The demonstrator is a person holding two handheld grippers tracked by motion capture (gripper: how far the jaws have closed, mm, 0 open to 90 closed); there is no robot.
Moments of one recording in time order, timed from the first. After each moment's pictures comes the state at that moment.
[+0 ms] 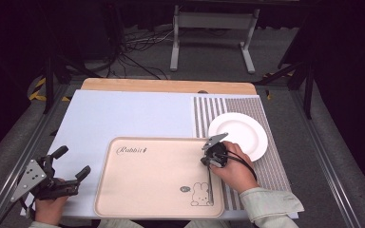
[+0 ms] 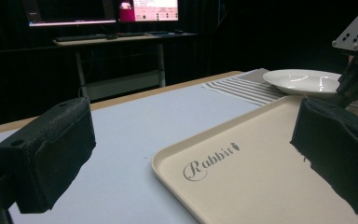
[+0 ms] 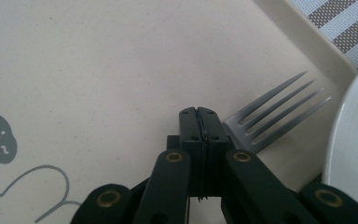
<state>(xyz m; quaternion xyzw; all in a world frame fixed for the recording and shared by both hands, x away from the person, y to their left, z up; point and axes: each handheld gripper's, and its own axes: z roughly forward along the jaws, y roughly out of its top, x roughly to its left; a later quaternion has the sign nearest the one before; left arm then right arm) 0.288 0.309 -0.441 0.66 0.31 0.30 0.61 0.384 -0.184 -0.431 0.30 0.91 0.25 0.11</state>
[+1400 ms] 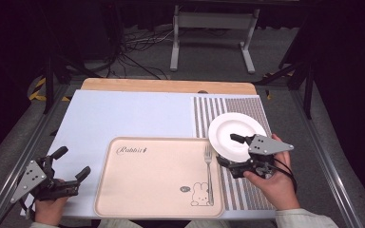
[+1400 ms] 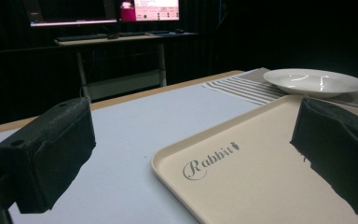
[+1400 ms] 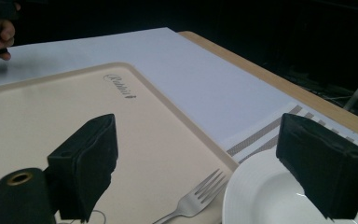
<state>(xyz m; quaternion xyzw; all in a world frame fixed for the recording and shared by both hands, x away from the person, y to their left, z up) 0.286 0.308 -0.441 0.66 0.31 0.31 0.61 0.327 -0.262 -0.363 0.23 0.79 0.52 0.22</state>
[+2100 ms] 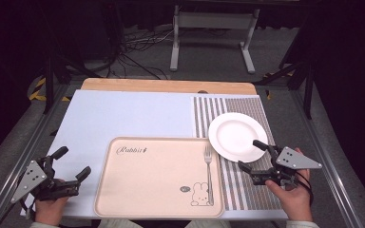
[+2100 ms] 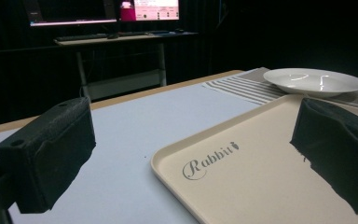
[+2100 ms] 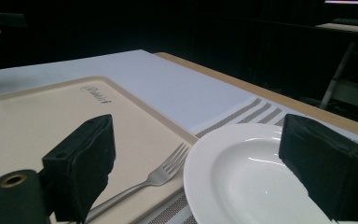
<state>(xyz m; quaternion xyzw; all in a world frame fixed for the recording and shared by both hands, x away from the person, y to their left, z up) 0.286 0.308 -0.441 0.66 0.31 0.31 0.61 0.310 -0.322 -0.396 0.27 0.74 0.57 0.26</state>
